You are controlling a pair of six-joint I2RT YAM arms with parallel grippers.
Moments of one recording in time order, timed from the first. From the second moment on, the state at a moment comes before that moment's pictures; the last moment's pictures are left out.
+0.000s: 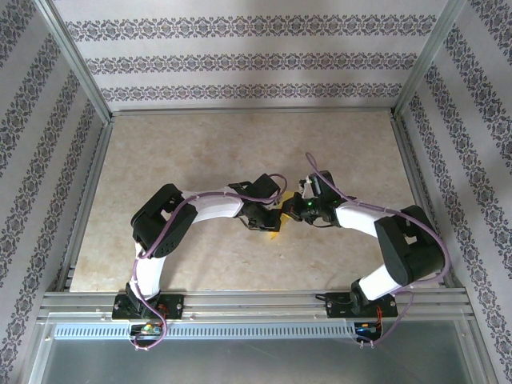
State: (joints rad) left arm -0.79 2.01 1.27 -0.42 0.40 -0.65; right arm 0.37 1.55 0.64 0.00 -0.57 0.85
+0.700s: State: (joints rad) left arm -0.78 1.94 1.22 -0.44 0.37 -0.66; right arm 0.39 1.66 0.61 0.09 -0.57 0.86
